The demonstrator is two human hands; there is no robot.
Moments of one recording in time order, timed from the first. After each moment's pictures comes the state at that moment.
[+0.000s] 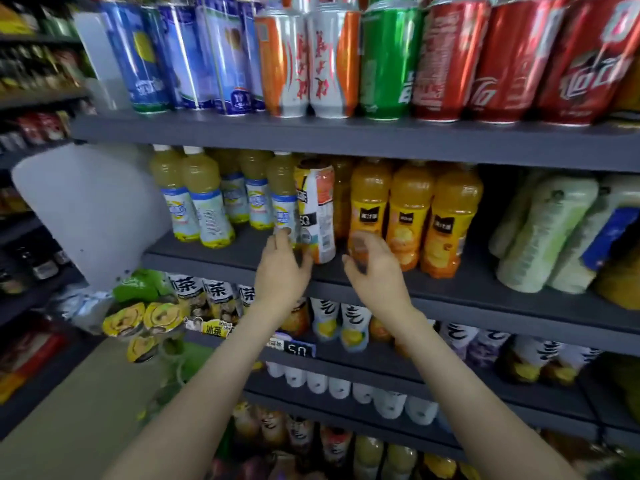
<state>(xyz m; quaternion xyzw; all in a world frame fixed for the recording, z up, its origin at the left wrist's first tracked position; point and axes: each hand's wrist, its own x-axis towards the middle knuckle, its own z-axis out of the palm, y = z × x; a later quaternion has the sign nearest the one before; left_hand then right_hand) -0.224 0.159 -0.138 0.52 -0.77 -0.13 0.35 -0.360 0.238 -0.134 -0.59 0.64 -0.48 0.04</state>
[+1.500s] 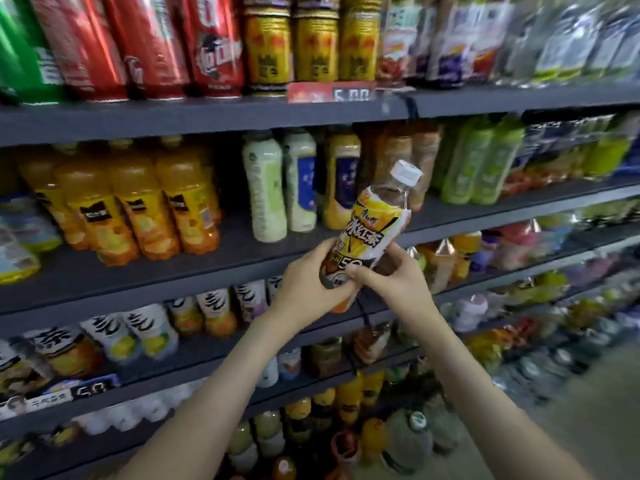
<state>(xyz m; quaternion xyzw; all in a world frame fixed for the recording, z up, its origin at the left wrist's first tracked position) -0.456 0.418 -0.138 0.09 -0.88 -0.39 0.26 -0.537 0.551 -0.128 -0.32 0.65 -0.68 0.13</state>
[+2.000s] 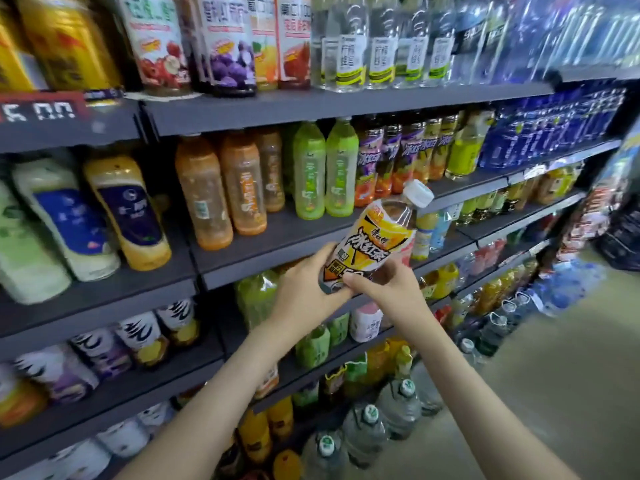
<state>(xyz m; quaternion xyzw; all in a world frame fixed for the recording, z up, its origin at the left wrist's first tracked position) -0.680 0.619 -0.137 0.05 -0.90 -0.36 0.23 -0.741 0.761 -0.134 -0.23 0.70 -0.67 0.09</state>
